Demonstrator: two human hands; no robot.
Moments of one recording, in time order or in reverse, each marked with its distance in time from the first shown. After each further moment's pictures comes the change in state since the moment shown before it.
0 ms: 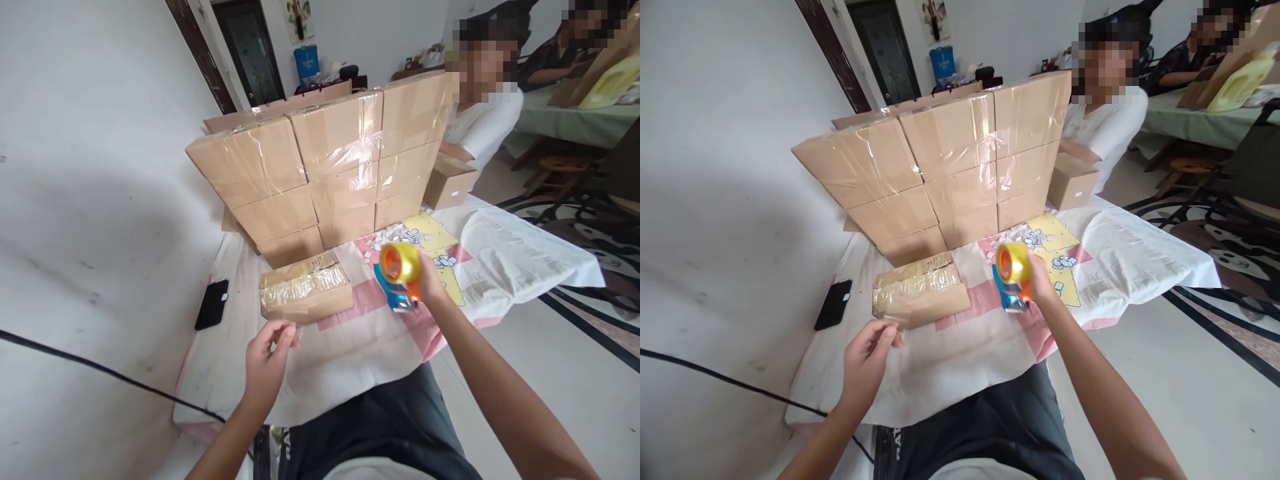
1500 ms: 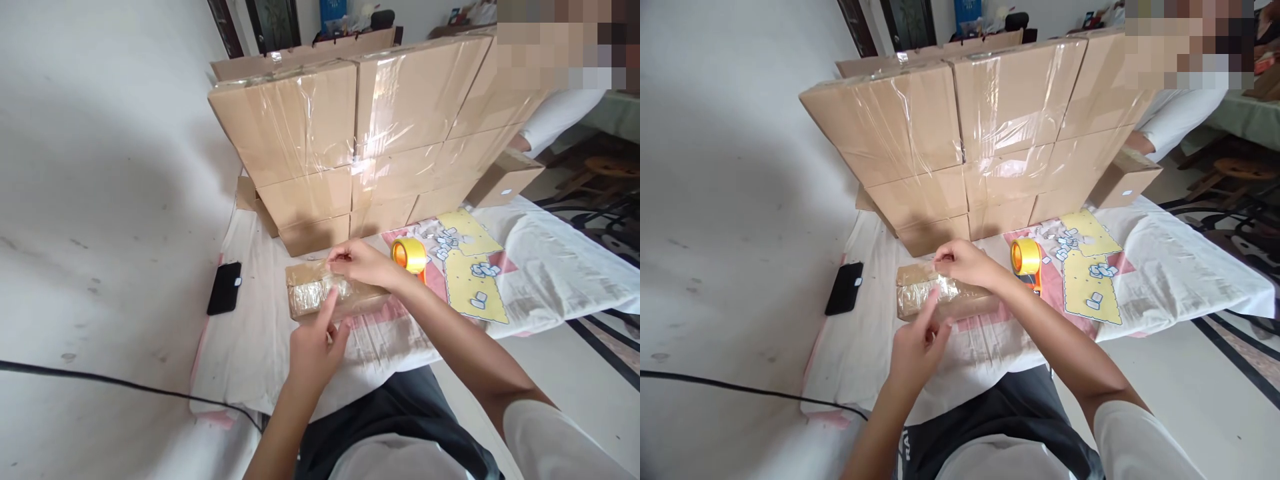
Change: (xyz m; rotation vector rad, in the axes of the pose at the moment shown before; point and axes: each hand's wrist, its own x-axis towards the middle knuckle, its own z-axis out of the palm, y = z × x) left_hand 0.029 -0.019 0.016 0.299 -0.137 0.045; right_hand 0.021 -0.044 0.202 -0.586 -0.862 -0.173
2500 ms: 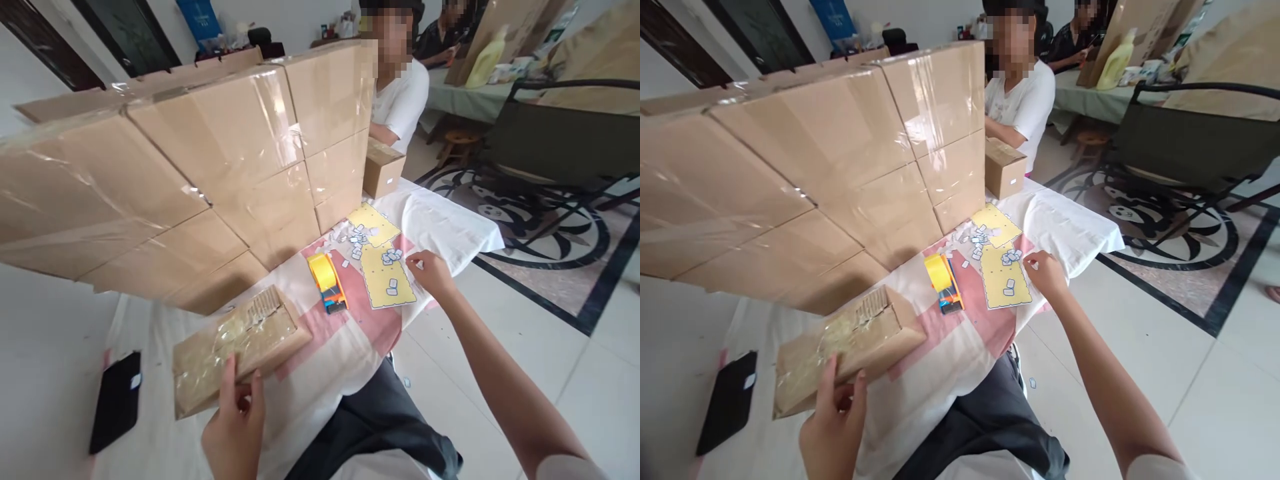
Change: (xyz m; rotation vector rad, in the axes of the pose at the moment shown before) left_hand 0.001 -0.003 0.037 0.425 0.150 -0.191; right_hand -0.265 0.212 -0.158 -0.623 0.918 0.698
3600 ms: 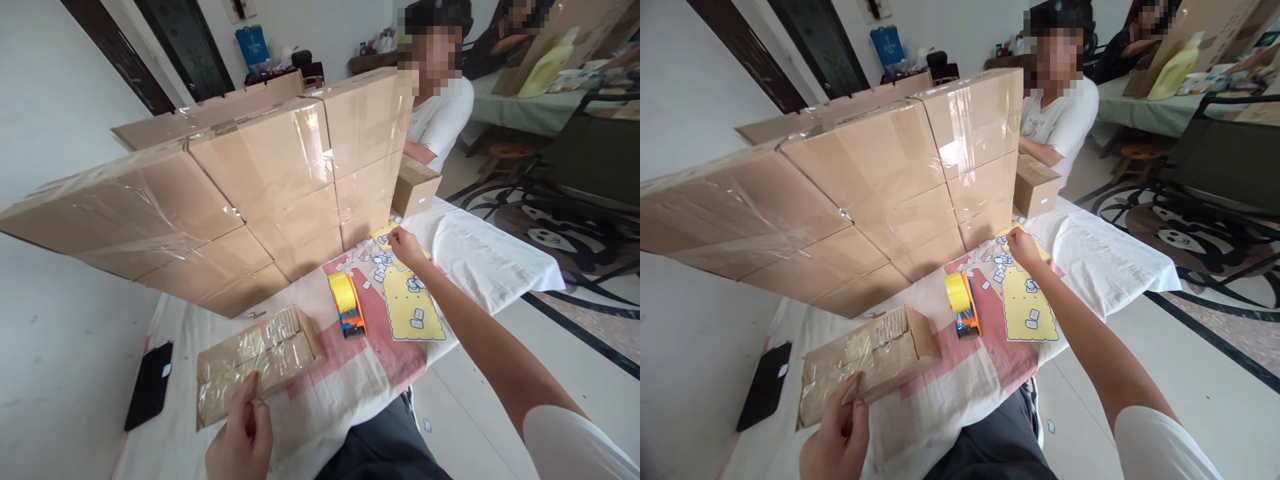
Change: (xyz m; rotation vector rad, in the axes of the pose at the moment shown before) left_hand -0.002 0.011 -0.010 0.071 0.057 0.001; right_hand 0.149 -0.090 0.053 0.294 -0.090 -0.137
